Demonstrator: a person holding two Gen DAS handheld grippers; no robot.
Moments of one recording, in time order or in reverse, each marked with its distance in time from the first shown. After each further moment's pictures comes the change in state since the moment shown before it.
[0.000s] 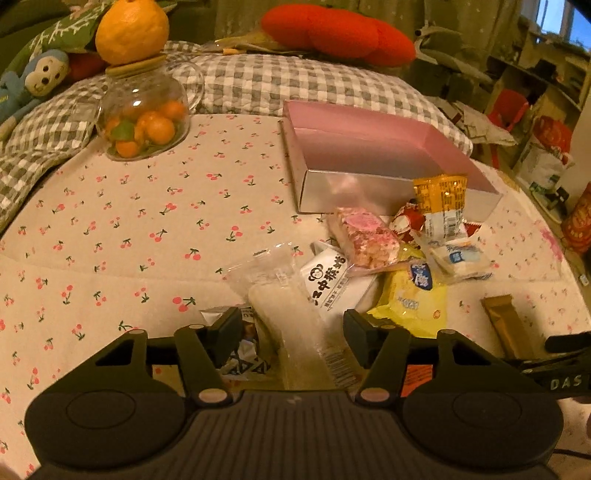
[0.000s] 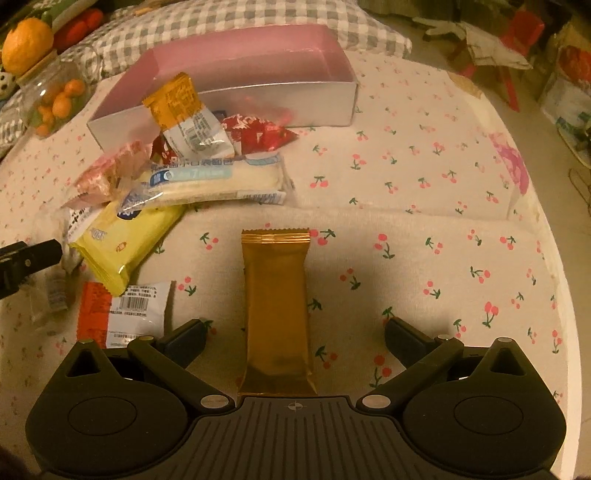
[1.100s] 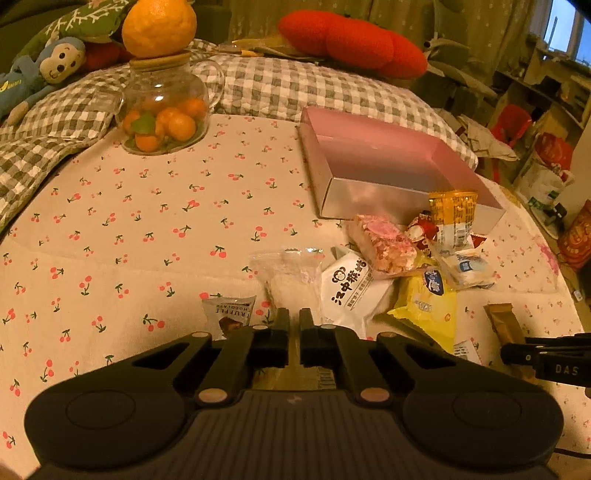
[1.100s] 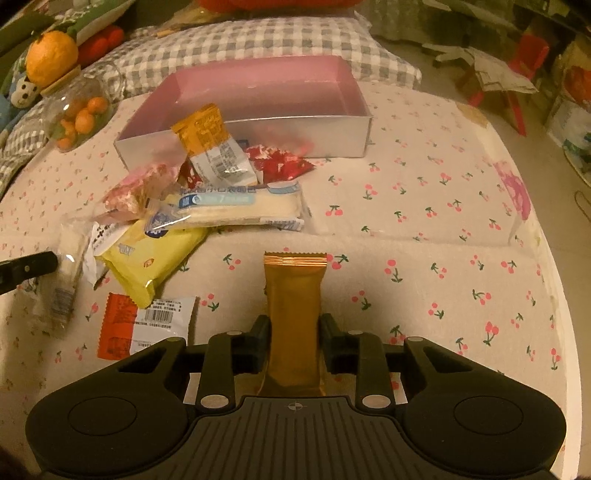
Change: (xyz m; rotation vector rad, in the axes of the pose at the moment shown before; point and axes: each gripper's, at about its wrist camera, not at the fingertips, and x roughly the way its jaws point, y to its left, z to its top) left arm -0.013 0.022 -0.002 -0.055 -0.017 -0.032; right arm -0.016 0.005 -0.002 -0.025 -0.090 0.034
